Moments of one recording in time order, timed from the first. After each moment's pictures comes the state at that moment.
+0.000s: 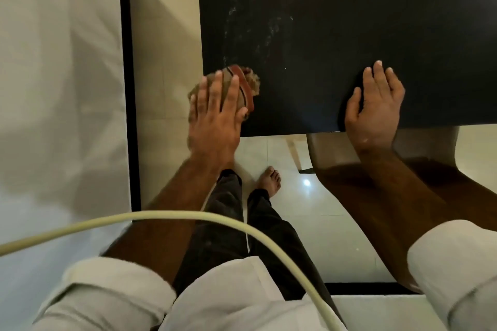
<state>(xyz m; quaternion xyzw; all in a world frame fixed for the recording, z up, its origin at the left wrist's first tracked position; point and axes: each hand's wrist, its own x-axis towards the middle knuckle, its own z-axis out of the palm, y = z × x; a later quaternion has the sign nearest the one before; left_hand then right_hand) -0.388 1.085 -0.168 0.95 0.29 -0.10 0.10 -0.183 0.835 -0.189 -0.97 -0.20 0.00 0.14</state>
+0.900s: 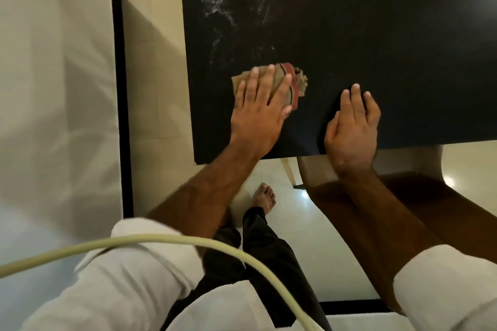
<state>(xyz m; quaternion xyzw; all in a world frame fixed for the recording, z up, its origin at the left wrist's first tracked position) -0.268 1.040 -0.168 0.98 0.16 -0.10 0.10 -0.184 0.843 -0.180 -0.98 -0.20 0.03 0.07</state>
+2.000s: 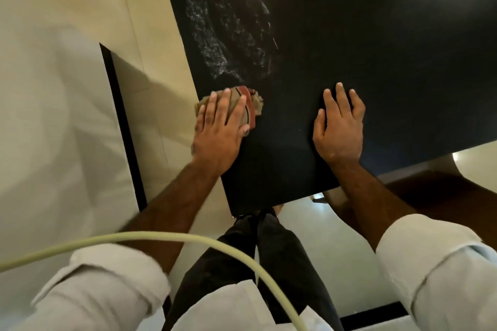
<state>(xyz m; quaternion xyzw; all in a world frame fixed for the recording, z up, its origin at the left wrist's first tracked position) -0.264 1.213 -0.160 0.98 0.12 -0.14 0.08 -0.150 0.949 -0.182 -0.98 -0.12 0.01 0.13</state>
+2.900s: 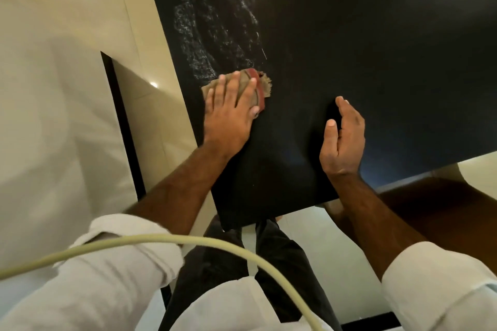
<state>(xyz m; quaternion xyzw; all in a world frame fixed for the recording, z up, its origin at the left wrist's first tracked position) -0.174 1.186 -0.162 0.98 0.12 -0.12 0.08 -0.140 0.922 -0.185 -0.91 -0.05 0.00 0.41</state>
